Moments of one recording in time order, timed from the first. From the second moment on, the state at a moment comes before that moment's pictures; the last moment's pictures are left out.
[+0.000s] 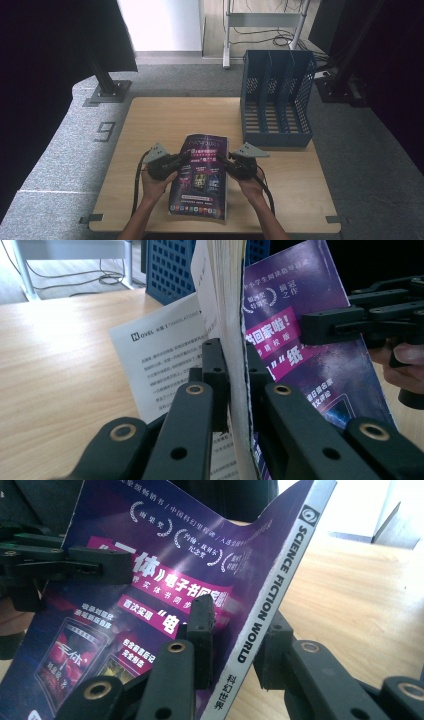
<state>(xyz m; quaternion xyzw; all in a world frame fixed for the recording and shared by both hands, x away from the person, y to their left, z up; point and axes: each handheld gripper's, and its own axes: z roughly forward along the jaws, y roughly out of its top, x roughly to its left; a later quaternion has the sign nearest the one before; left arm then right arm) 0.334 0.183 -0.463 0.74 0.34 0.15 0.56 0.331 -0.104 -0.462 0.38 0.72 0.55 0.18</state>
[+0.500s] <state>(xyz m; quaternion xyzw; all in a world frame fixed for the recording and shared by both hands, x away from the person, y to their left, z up) 0.337 0.183 -0.449 0.73 0.34 0.16 0.57 0.330 -0.100 -0.445 0.36 0.72 0.56 0.20</state>
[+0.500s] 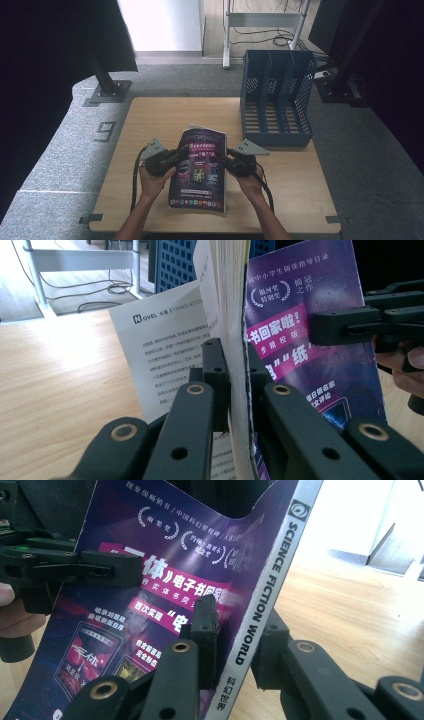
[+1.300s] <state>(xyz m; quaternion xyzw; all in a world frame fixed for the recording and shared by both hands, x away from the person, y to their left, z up) 0.348 0.176 -0.433 0.72 0.34 0.18 0.57 0.338 -0.102 -0.430 0.35 0.71 0.57 0.23</state>
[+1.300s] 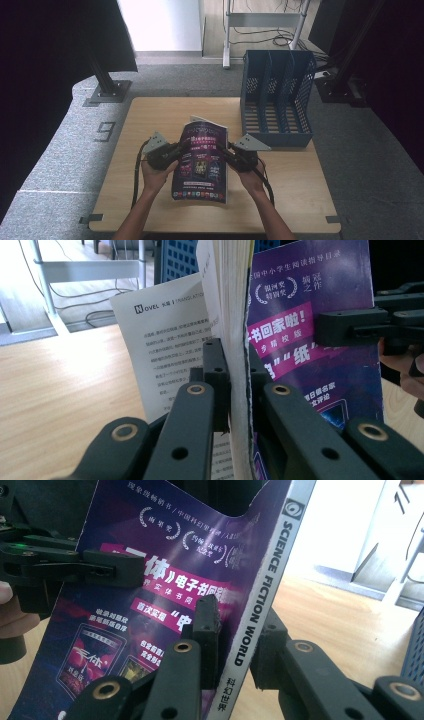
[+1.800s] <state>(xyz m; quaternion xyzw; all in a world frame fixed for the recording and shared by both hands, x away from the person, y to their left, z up) 0.352 0.166 -0.426 0.72 0.33 0.19 0.58 0.342 -0.112 -0.422 0.33 0.70 0.57 0.25</state>
